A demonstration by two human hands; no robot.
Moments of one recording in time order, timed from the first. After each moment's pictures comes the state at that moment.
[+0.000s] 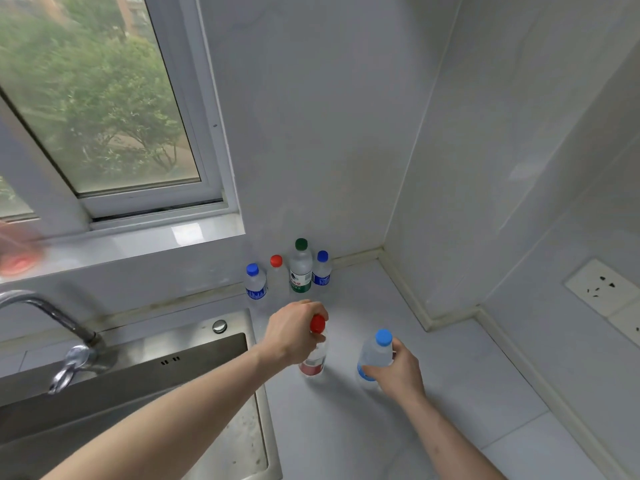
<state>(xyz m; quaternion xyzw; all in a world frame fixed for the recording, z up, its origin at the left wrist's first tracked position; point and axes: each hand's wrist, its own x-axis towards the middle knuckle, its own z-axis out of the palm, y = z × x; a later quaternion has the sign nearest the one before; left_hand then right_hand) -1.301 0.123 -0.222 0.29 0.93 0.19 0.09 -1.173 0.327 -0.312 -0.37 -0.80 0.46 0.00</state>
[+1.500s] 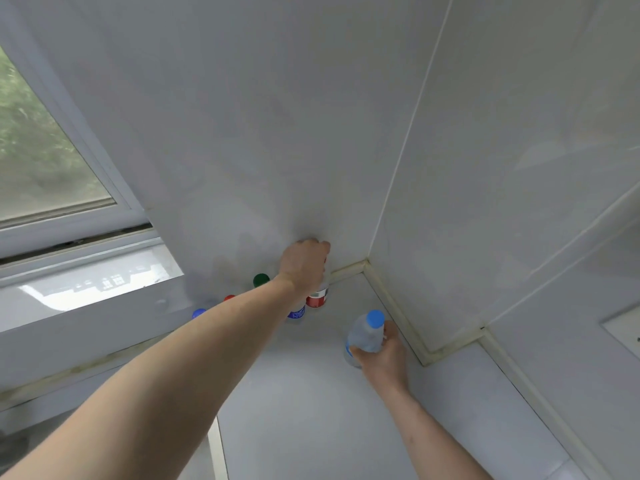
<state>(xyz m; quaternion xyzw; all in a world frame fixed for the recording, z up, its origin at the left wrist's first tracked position) -1.512 0.291 -0.225 0.34 0.94 0.07 0.04 -1.308 0.401 -0.362 -0.39 -0.76 0.51 0.11</state>
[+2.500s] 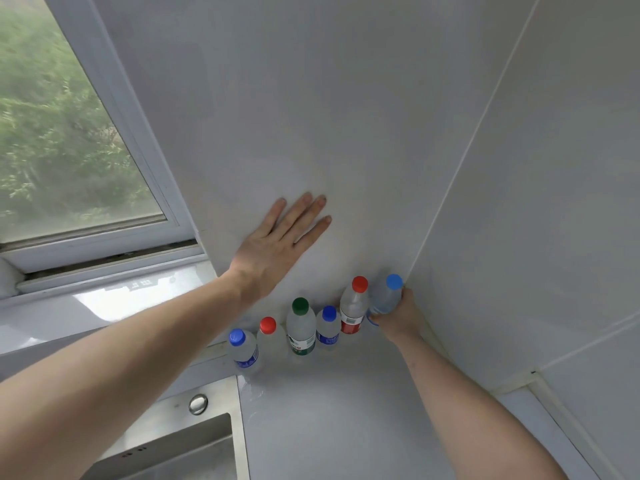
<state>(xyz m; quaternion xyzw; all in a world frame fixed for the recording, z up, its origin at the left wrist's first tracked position) -1.561 0.170 -0.155 0.40 0.84 -0.28 -0.25 -1.453 0.430 -0.336 -0.36 -0.80 0.48 0.08</state>
